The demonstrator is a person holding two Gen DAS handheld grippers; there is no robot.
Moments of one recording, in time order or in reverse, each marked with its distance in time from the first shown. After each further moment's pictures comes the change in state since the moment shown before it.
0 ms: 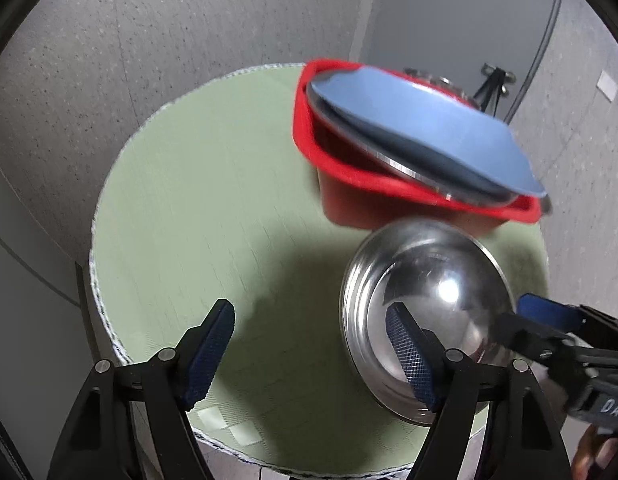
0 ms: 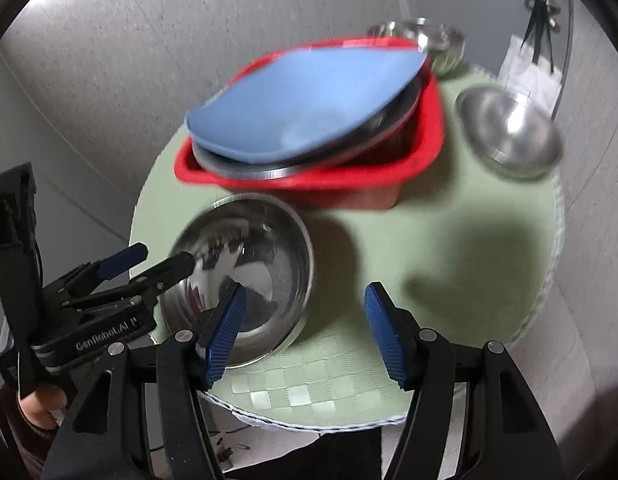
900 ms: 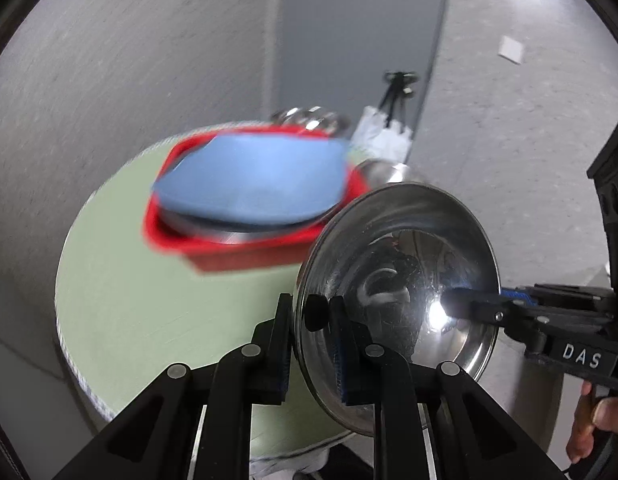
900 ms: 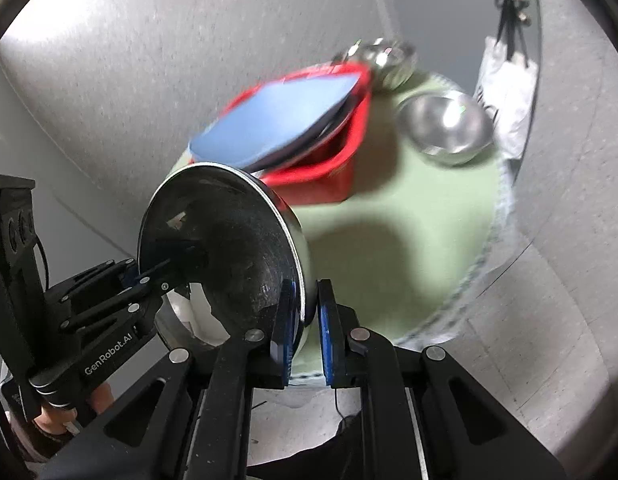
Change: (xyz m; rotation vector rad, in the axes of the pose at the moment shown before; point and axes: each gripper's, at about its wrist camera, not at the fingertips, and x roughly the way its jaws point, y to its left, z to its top) left arm -0.062 -0.124 0.007 0.243 -0.166 -0.159; right arm -0.104 -0.050 -0.035 0.058 -0.128 0.016
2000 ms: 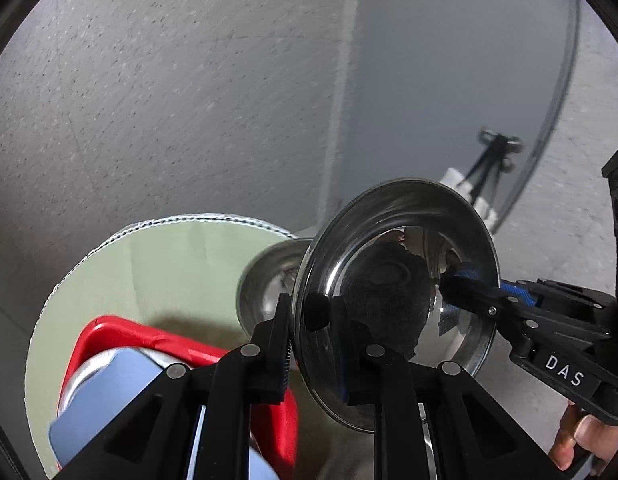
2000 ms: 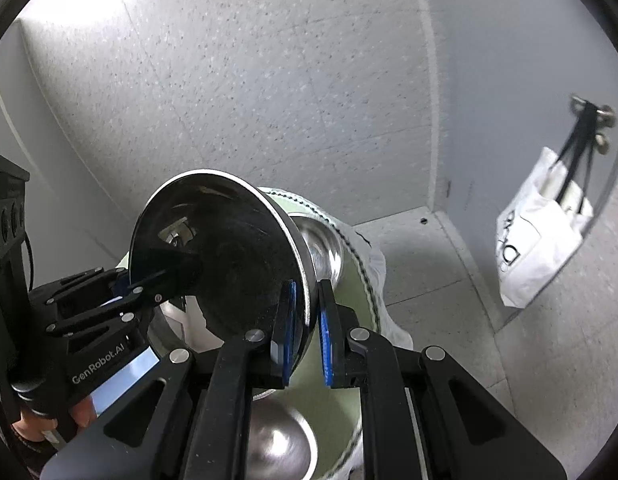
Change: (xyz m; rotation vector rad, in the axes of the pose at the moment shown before) left arm 0.301 -0.057 0.312 -0.256 0.013 0.267; right arm 0.122 -0.140 0.320 -0.290 0.016 0.132
